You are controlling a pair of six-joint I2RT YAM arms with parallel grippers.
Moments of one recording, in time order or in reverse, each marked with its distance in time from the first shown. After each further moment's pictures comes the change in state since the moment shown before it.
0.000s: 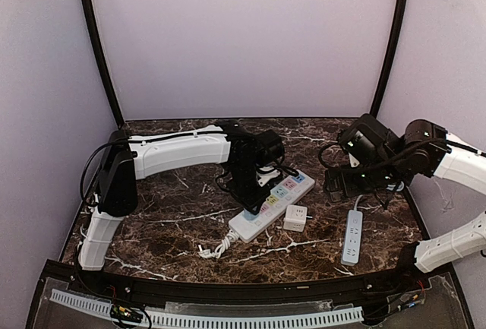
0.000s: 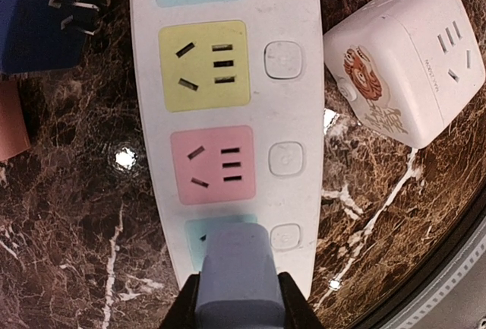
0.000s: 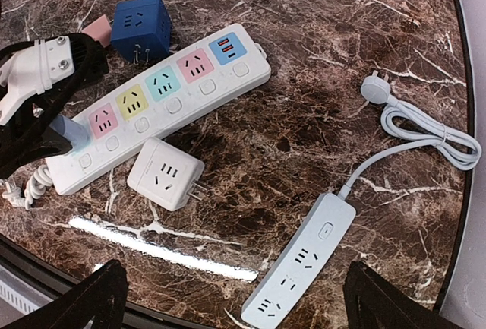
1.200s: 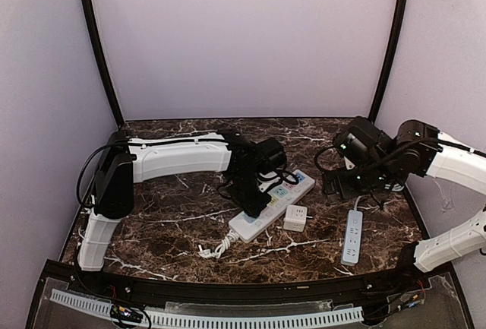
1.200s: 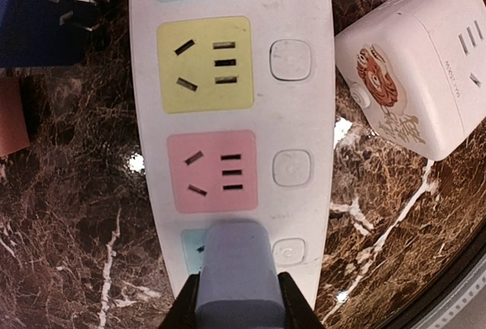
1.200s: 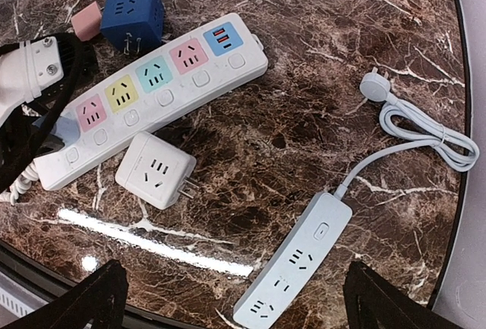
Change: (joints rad) left arm -0.033 -0.025 -0.094 0.090 -0.055 -0.038; right arm -0.006 0.035 -0.005 0.000 0.000 -0.024
